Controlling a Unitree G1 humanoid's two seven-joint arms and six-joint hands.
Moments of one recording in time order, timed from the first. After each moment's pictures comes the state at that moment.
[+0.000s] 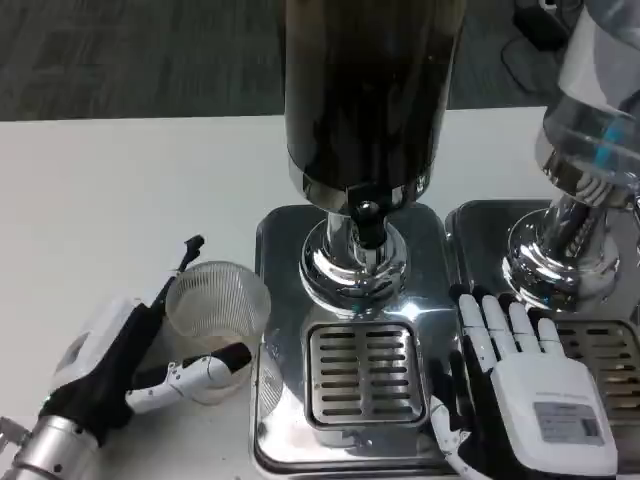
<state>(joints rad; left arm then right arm) -0.20 0.49 -0.17 1.03 0.38 -0.97 0.20 0.38 -0.25 0.44 -0.16 -1.11 0.20 -0.41</state>
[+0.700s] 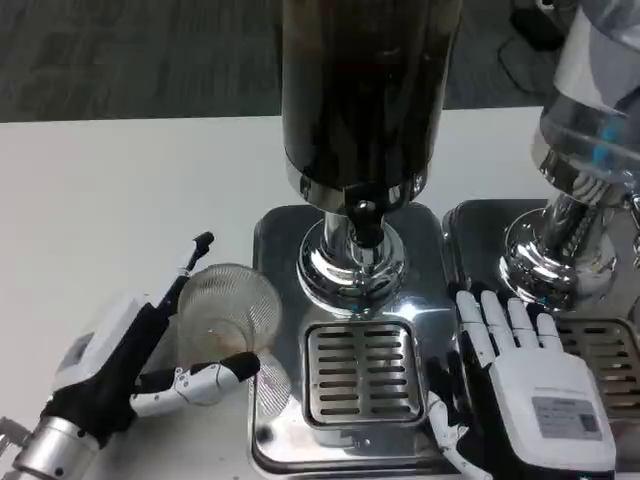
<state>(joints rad) -0.19 0.50 -0.19 0.99 0.45 -0.98 0.27 0.37 -0.25 0.44 -0.16 -1.11 0.20 -0.41</state>
